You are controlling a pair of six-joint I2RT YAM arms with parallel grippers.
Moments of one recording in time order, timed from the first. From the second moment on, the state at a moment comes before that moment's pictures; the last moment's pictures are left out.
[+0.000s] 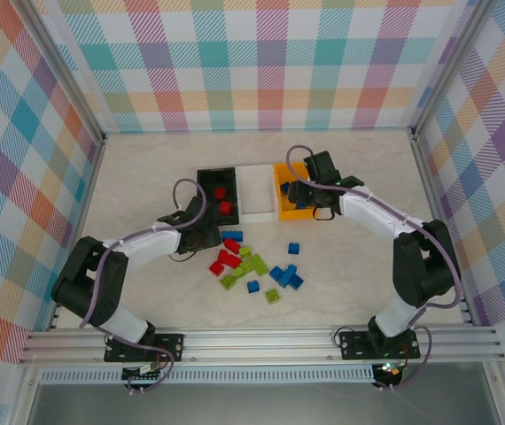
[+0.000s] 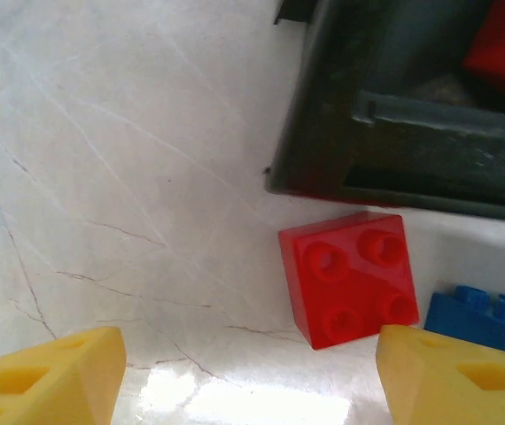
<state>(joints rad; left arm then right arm) -0.50 1.53 0.81 -0.42 -0.19 -0.70 0.46 1.65 1.20 -0.46 0.05 0.44</state>
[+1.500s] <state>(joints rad) -0.54 1.49 0.83 -0.50 -0.30 -0.68 0.46 1.57 1.16 -0.46 0.05 0.44</state>
